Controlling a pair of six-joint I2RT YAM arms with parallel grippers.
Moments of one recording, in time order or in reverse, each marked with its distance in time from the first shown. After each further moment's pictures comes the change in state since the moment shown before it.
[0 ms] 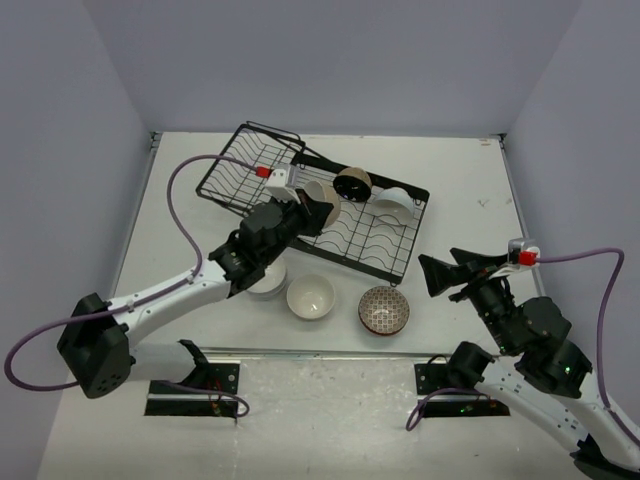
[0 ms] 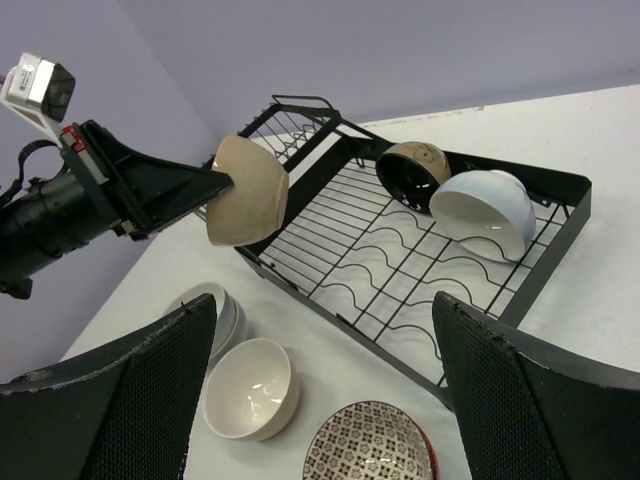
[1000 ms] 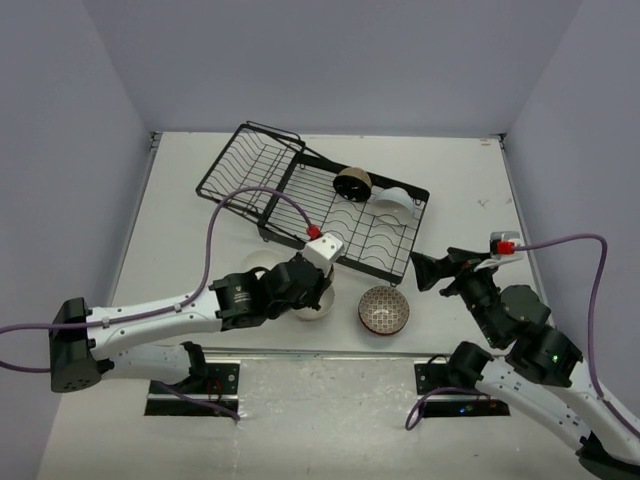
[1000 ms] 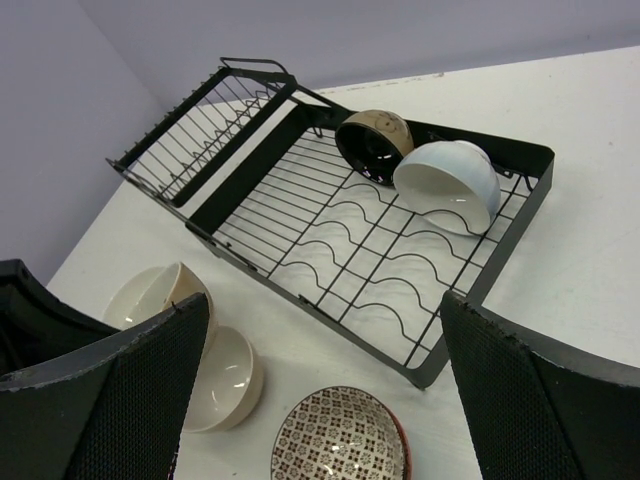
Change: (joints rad) left arm -0.372 -0.130 0.026 -0.646 -0.174 0.214; right arm 0.000 0.097 0.003 -0.027 0.058 -0.003
